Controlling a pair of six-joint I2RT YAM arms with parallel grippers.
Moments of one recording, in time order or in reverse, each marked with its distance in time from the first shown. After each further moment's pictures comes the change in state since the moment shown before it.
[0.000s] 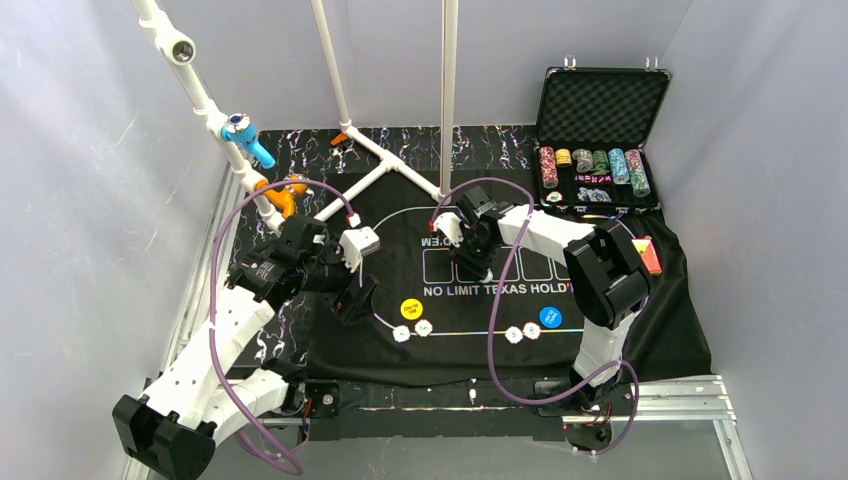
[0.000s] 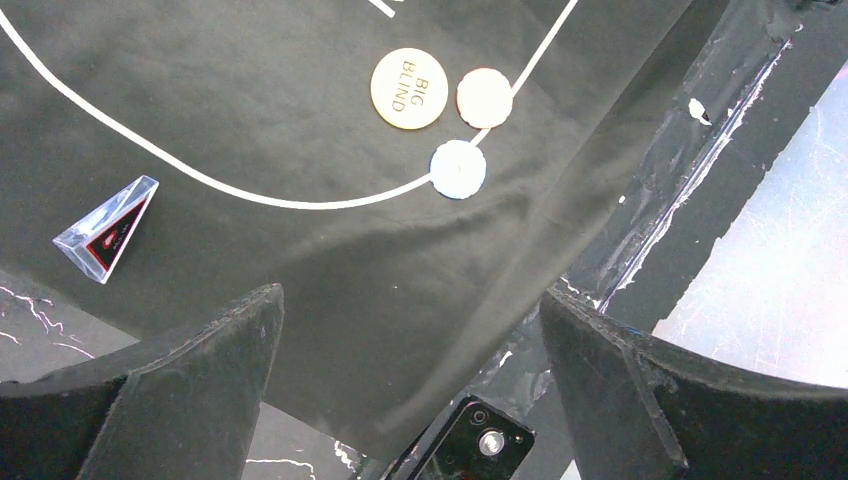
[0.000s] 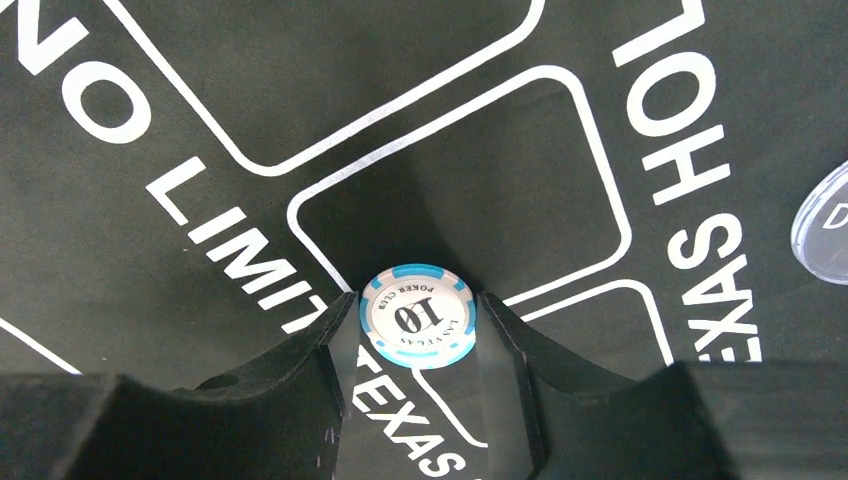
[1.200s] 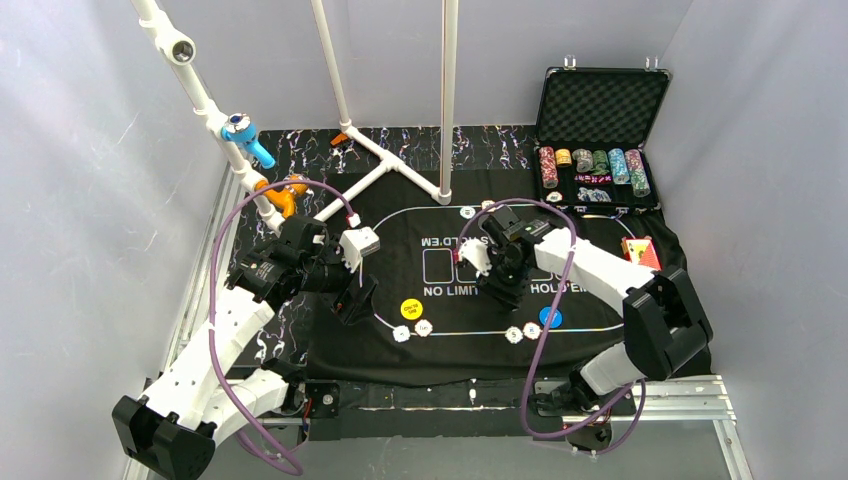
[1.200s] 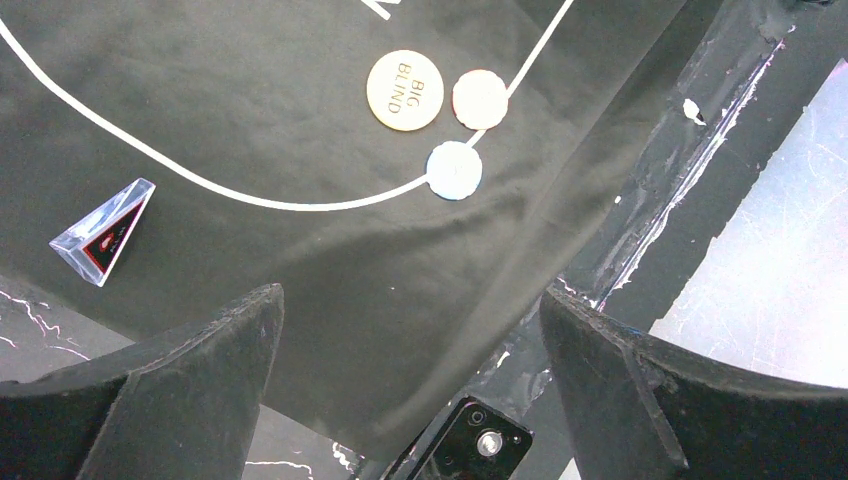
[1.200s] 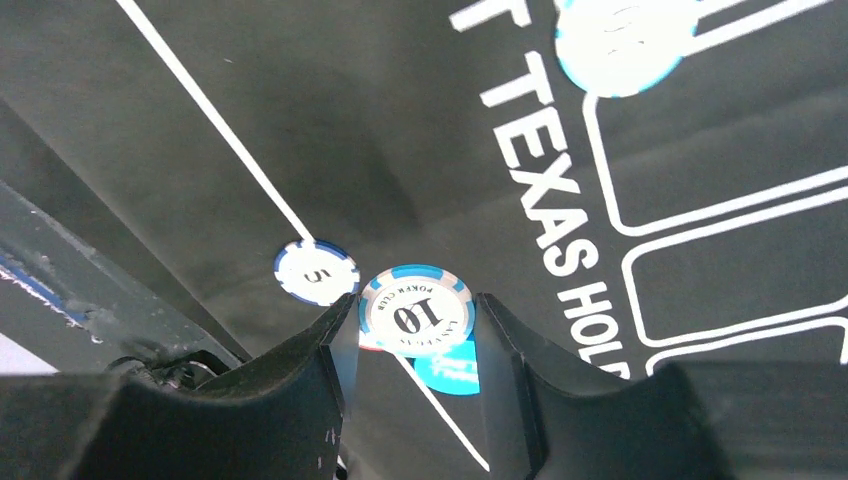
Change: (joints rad) left arm 0.000 -0.003 0.000 0.000 0.008 0.000; right arm -0.008 -0.361 -0.211 -0.267 -0.003 -0.061
